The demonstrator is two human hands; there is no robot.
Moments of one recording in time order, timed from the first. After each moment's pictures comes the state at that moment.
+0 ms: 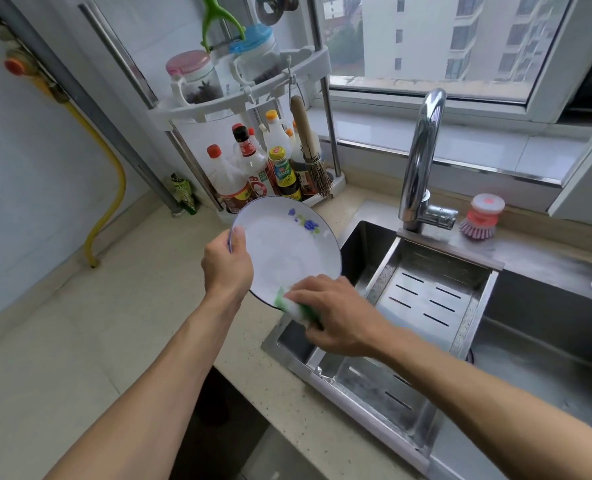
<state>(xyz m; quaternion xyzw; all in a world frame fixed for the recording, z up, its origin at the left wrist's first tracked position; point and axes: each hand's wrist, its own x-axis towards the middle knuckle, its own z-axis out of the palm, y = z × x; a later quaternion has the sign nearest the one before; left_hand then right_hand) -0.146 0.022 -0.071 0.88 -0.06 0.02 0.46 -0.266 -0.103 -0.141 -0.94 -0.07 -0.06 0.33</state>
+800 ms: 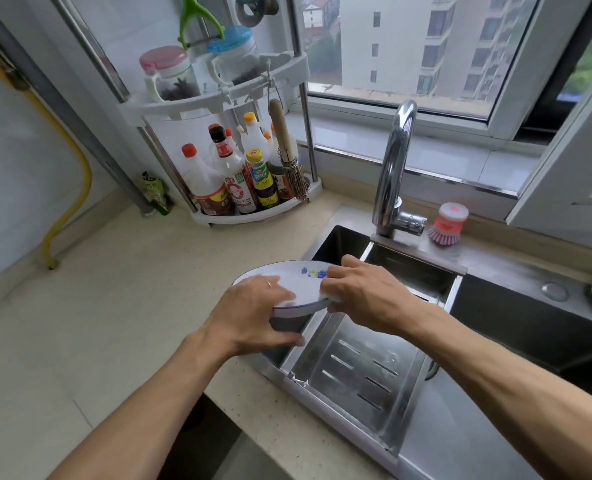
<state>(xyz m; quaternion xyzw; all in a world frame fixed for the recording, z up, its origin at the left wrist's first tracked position) -0.168 0.033 -0.117 0.86 -0.50 -0.10 0.05 -0.287 -0.174 -0.132 -0.98 -0.09 -0.08 0.13</state>
